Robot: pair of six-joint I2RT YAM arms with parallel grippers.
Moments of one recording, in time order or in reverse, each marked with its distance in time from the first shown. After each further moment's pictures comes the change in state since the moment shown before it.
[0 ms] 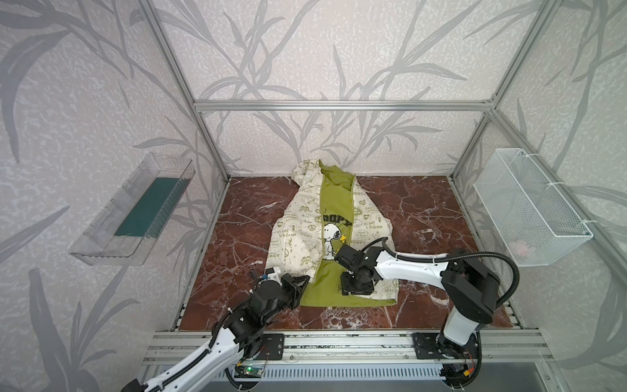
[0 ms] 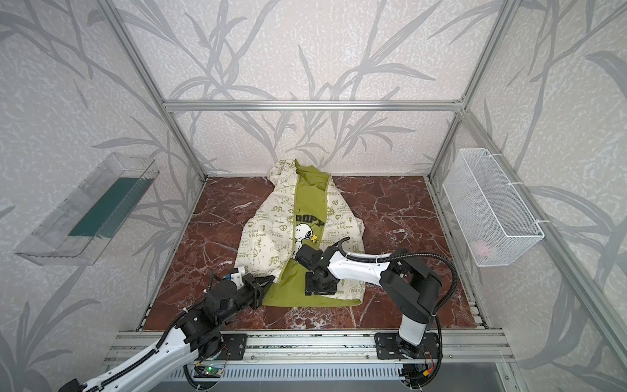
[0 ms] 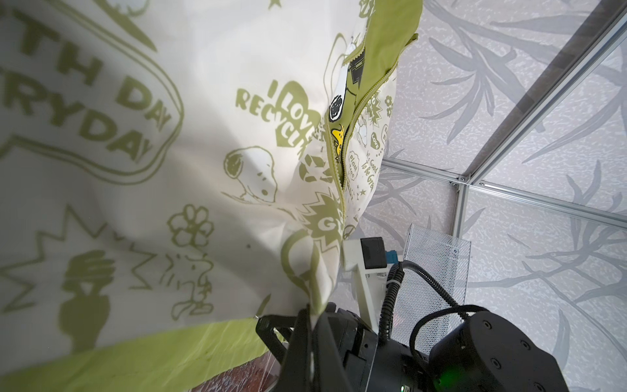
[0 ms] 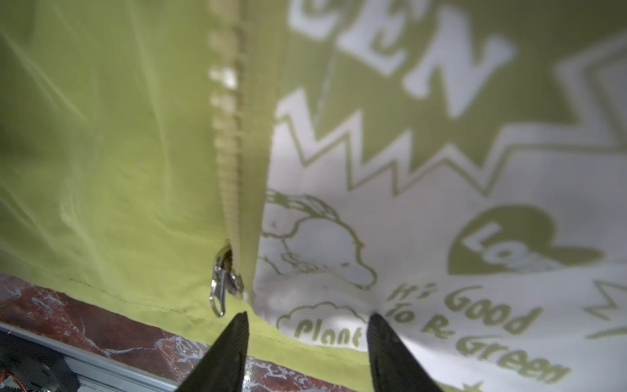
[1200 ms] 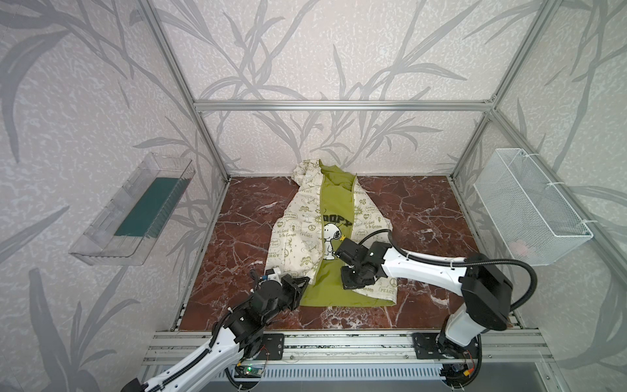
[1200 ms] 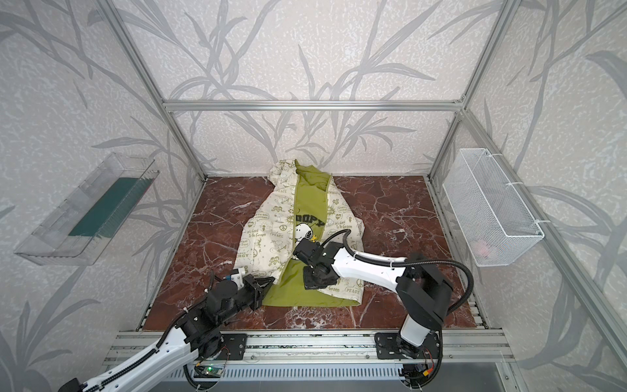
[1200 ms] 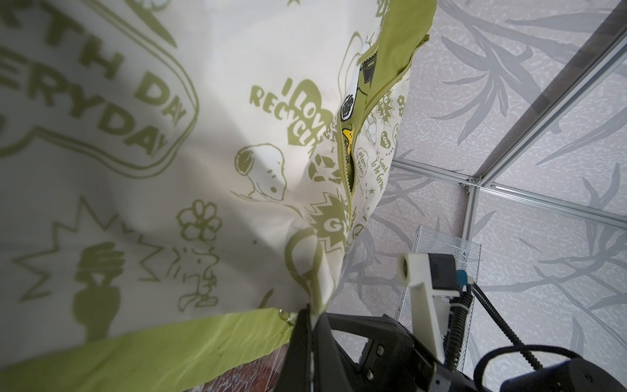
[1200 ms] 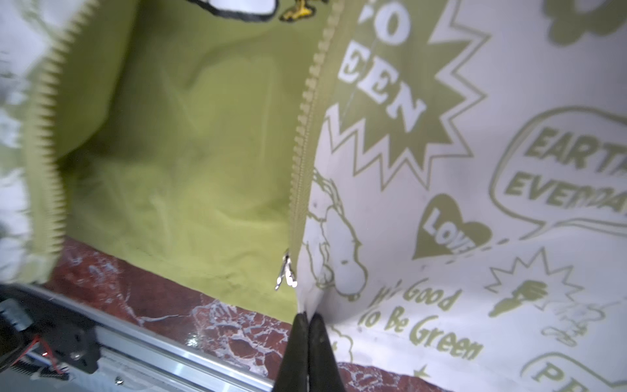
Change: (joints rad) left arm 0.000 0.032 0.000 -0.002 0.004 0.000; right arm -0.004 -0.150 0.004 -0.016 0.048 -0.080
